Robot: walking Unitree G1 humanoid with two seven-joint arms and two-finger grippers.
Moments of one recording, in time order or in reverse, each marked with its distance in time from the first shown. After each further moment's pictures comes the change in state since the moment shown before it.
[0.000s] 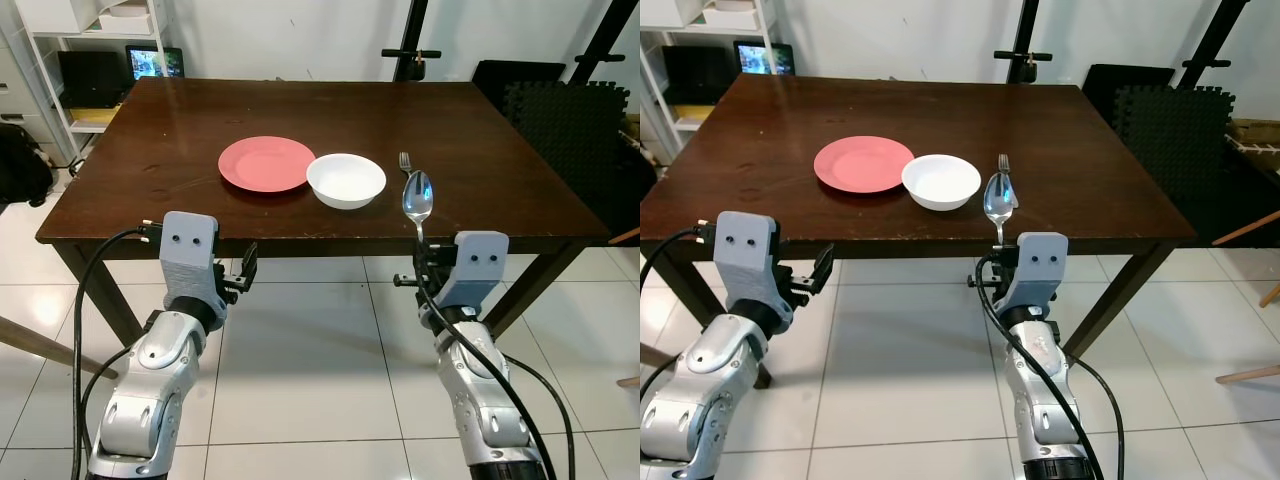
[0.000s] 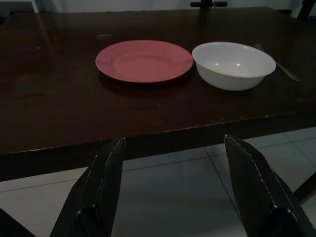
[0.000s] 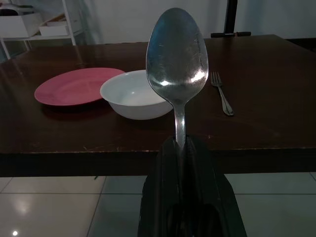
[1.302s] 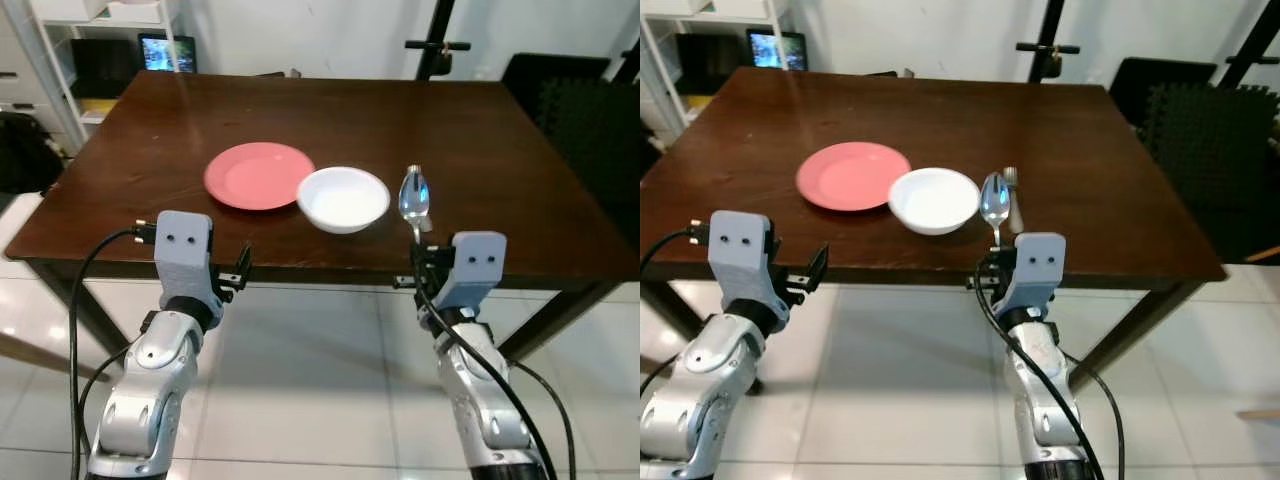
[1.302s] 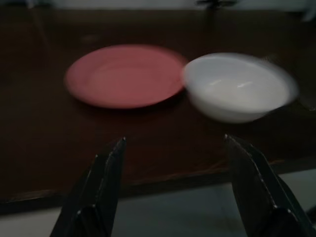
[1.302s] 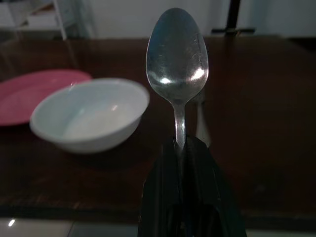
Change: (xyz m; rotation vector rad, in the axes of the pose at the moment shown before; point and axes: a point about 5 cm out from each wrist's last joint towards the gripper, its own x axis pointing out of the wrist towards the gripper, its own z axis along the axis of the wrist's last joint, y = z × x) left arm 0.002 -0.006 0.004 -0.003 -0.015 -0.028; right arm -0.001 -0.009 0.002 -0.019 -0.005 -0.022
